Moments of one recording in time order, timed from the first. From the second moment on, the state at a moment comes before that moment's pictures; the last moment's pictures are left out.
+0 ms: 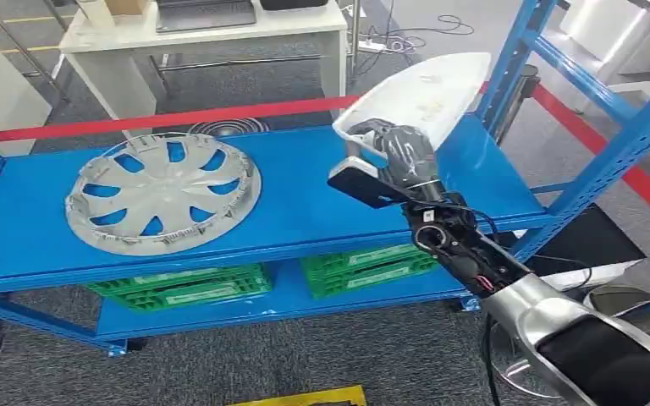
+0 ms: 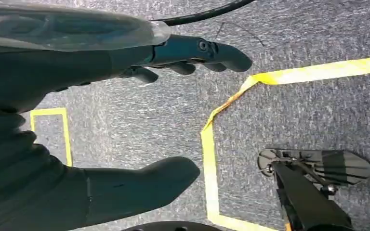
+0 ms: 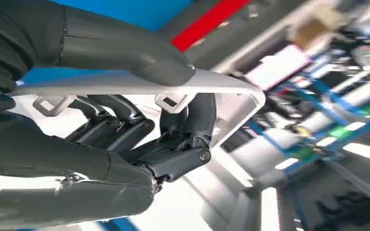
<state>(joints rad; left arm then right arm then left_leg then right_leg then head) -0.15 0.02 1.48 -0.16 -1.47 -0.02 -0.04 -0.55 -0.11 0.53 -1.27 0.34 -0.54 -0.29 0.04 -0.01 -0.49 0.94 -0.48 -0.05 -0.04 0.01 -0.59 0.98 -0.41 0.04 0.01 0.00</state>
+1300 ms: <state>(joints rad) -0.16 0.02 1.50 -0.16 -1.51 -0.01 -0.02 -0.49 0.05 0.65 -1.55 -0.62 0.30 -0.52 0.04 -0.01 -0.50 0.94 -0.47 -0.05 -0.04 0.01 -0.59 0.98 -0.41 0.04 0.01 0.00</state>
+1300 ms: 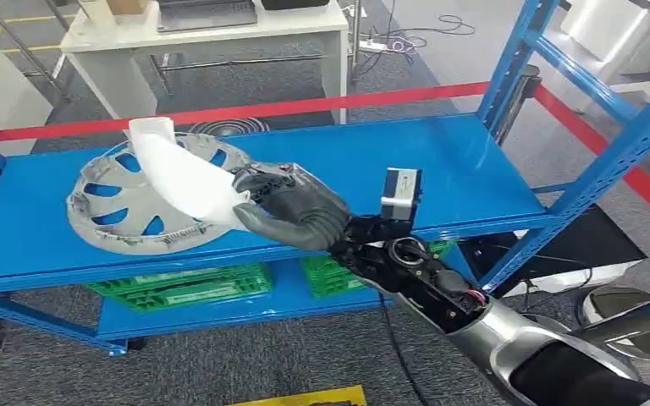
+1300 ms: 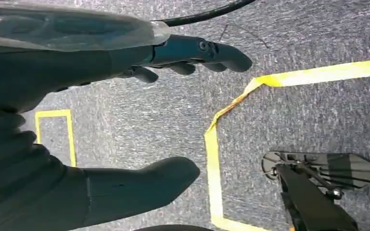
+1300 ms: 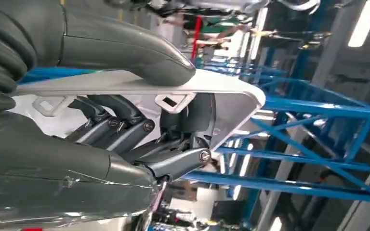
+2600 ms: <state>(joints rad) -0.16 0.02 1.52 -0.16 -1.53 0.00 -0.02 -0.37 0.09 0.72 -1.44 -0.67 0.44 -0.58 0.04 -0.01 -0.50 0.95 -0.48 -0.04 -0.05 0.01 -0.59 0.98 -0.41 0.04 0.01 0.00</state>
